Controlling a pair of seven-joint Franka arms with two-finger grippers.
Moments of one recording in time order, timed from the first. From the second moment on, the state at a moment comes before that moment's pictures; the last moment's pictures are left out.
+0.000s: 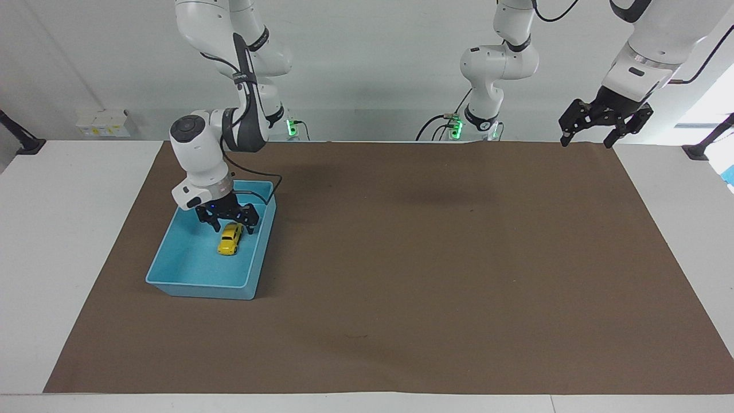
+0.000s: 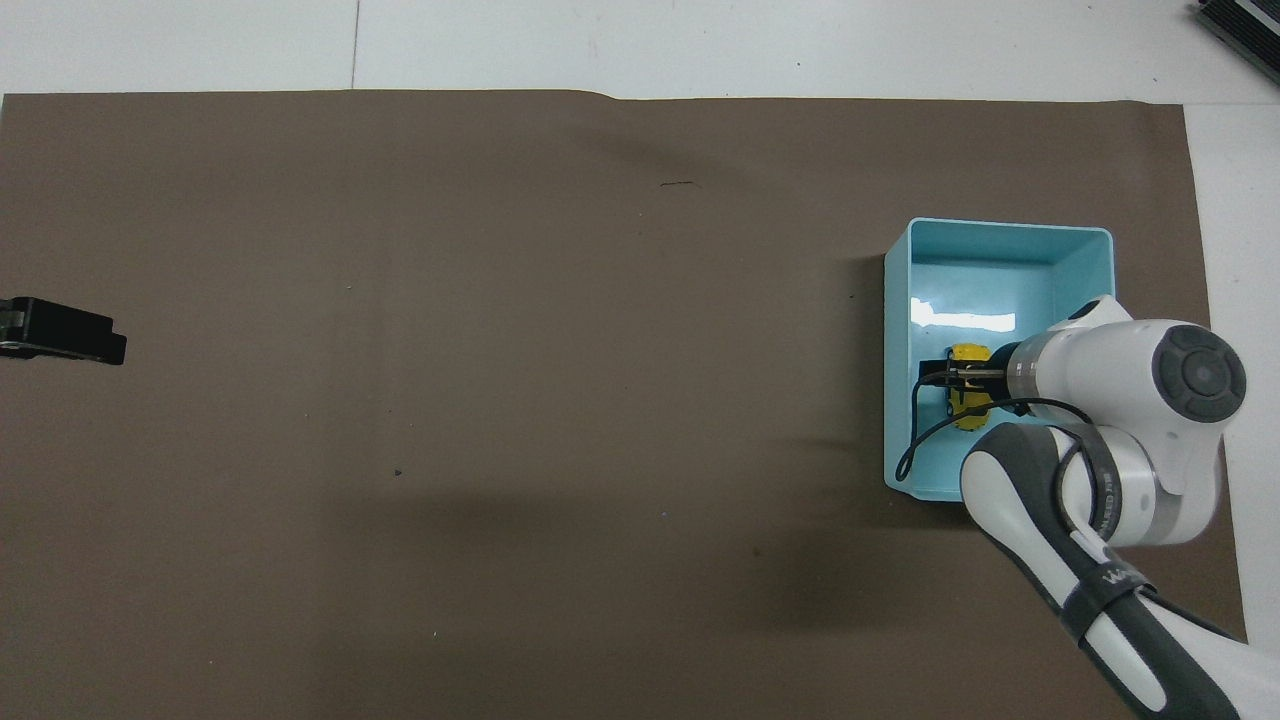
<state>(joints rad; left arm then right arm) -0.02 -0.05 -0.02 -1.55 -0.03 1.50 0.05 0.01 0.08 -0.01 -2.22 0.01 2.41 0.08</state>
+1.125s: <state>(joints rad) -0.02 -0.05 -0.02 -1.55 -0.03 1.50 0.05 -0.03 0.02 -0.01 -1.83 0.01 1.87 0.05</state>
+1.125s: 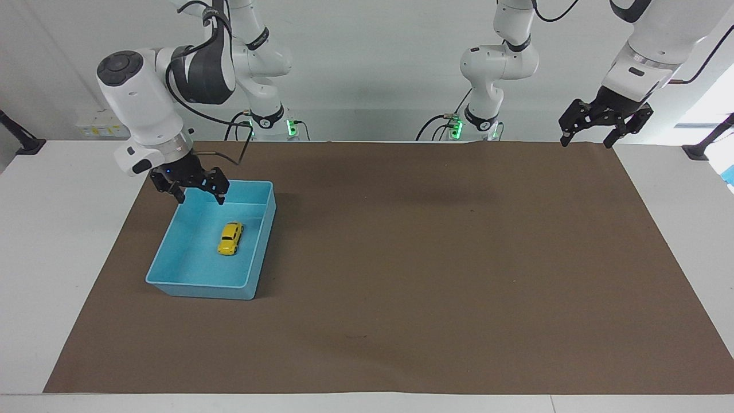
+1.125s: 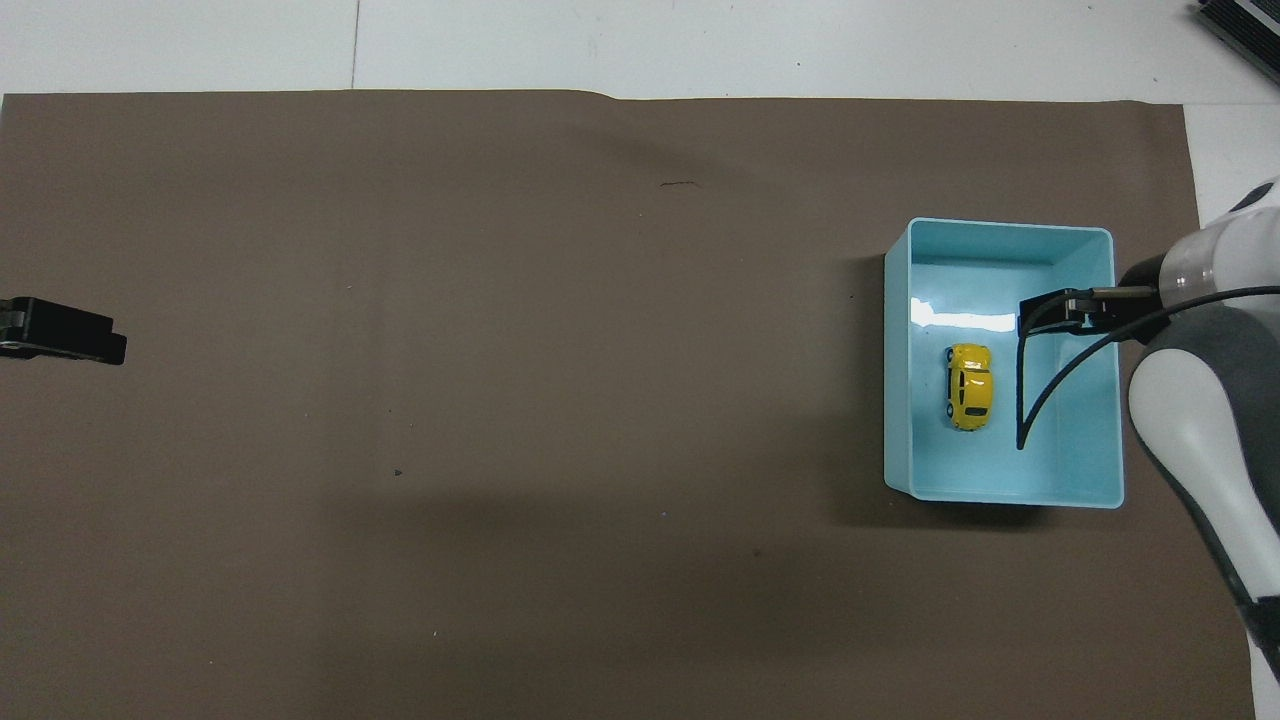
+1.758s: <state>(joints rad) -0.02 -0.05 -0.02 -1.55 -0.03 1.50 0.05 -0.02 0.02 0.00 -1.65 0.01 1.64 0.09</state>
